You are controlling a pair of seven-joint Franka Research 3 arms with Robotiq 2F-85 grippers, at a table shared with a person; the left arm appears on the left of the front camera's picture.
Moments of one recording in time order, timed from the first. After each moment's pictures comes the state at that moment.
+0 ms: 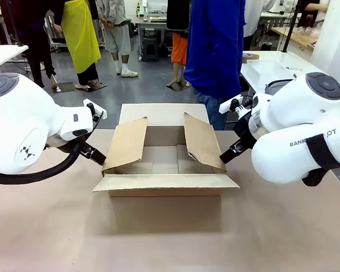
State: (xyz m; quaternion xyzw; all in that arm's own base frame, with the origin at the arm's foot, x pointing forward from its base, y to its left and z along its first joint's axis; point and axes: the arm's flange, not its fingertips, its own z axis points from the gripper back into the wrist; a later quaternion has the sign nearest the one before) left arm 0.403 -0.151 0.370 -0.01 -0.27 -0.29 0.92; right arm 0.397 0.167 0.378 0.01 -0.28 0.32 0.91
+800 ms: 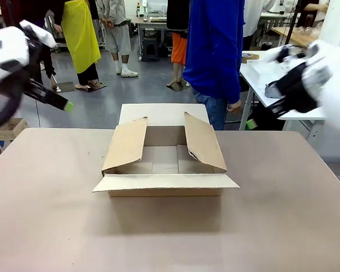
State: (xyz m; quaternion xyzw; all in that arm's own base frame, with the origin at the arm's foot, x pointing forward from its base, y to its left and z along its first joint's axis) left arm 0.349 -0.084 0.547 -0.06 -0.39 -0.29 0.87; right arm 0.355 0.092 0.511 0.10 -0.32 0.27 0.90
